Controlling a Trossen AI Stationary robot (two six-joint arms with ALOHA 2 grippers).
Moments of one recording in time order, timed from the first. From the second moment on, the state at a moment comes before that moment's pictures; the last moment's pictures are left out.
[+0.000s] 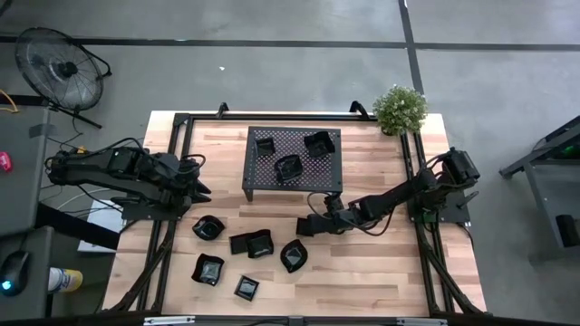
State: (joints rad) left arm -0.11 0.52 0.77 -0.94 0.03 -0.50; right arm 0.29 1.72 0.79 0.04 0.21 1.63
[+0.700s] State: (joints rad) left arm -0.11 0.52 0.77 -0.94 0.02 -0.53; right arm 0.29 1.79 0.79 0.12 0.22 1.61
